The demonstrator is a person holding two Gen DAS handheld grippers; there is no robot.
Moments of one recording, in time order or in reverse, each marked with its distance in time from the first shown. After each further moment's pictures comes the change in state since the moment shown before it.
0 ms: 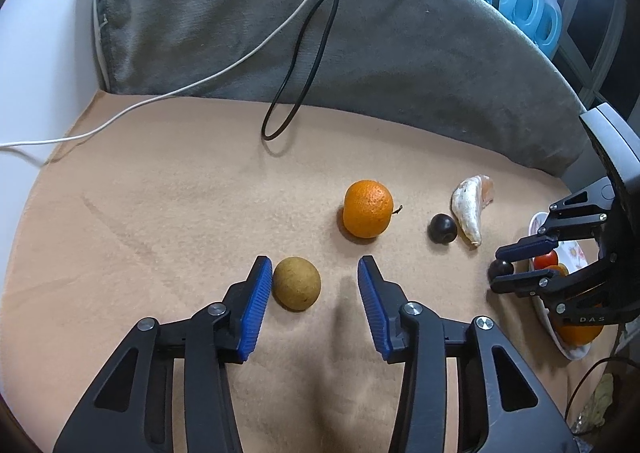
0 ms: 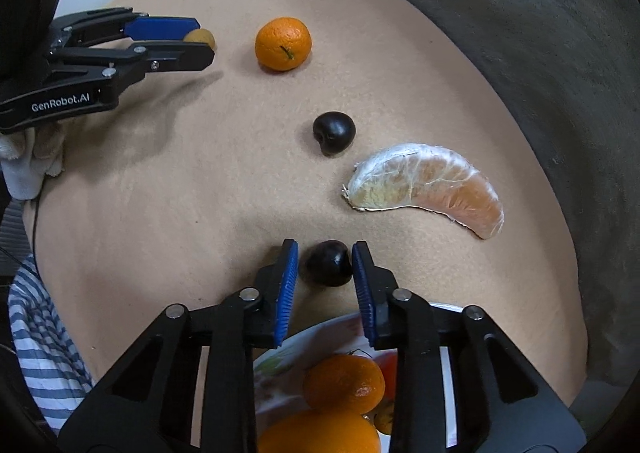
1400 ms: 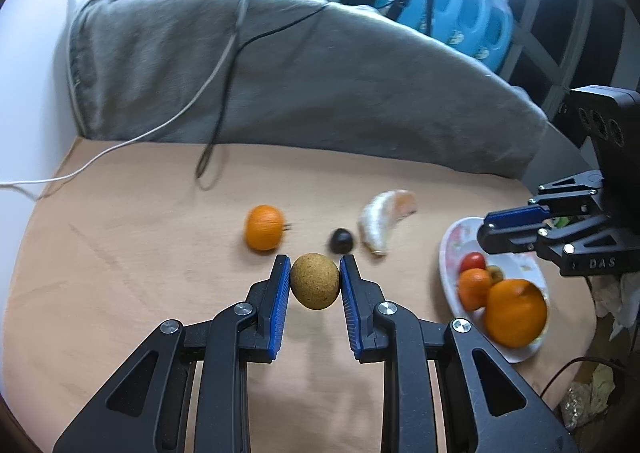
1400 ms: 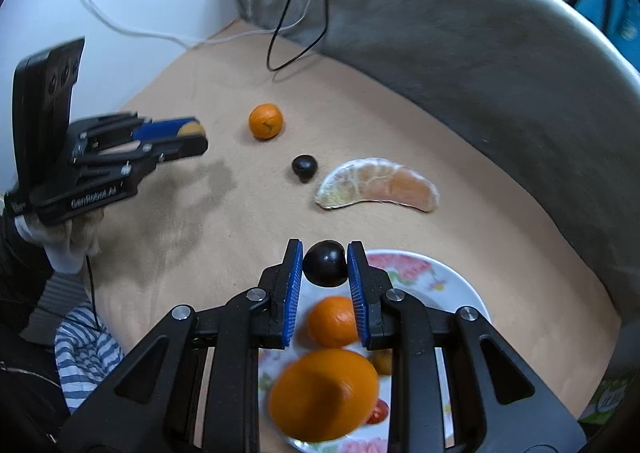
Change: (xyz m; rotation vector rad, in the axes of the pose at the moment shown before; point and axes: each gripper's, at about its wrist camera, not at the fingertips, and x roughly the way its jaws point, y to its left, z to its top) left arm -0.044 -0.064 -0.003 0.063 -0.098 -0.088; right arm -0.087 -0.036 -0.064 0.217 -0.276 0.071
